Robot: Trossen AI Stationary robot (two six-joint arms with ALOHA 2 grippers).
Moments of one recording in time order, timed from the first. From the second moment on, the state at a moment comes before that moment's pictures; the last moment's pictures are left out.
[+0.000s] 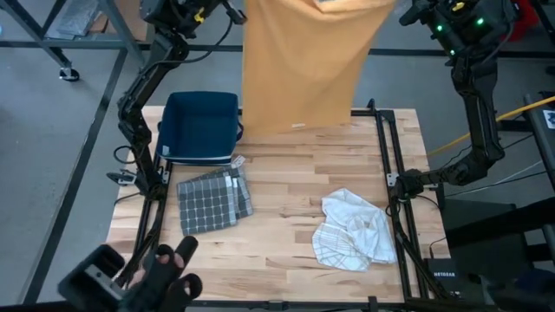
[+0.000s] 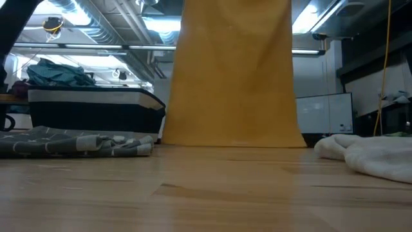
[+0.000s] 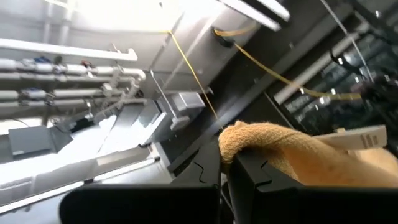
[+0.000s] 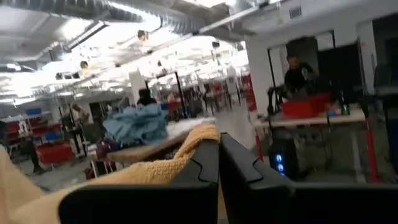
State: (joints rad) left arm 0.82 1.81 2.35 0.20 0.29 0.42; right arm -1.19 1.29 1.92 -0.32 -0.19 0.26
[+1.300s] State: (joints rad) left arm 0.60 1.70 2.35 -0.30 0.47 0.38; right arm -1.24 1.02 1.92 -0.95 -0.45 0.48
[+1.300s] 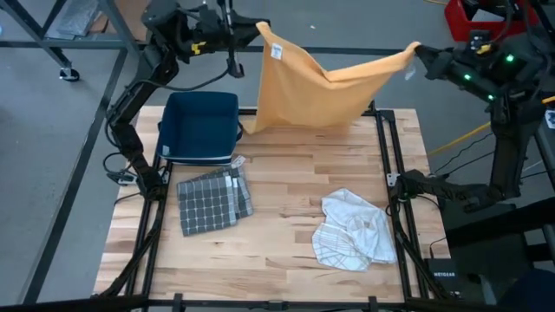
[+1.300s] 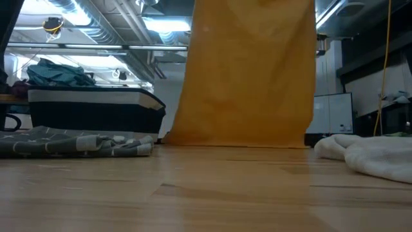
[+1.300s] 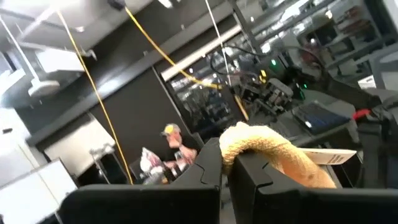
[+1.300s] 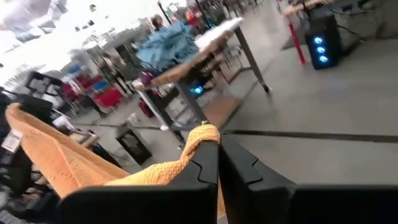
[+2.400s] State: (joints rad) left arm 0.54 1.62 2.36 -0.21 0.46 0.36; right arm -1.24 0.88 1.91 -0.76 -0.44 0.64
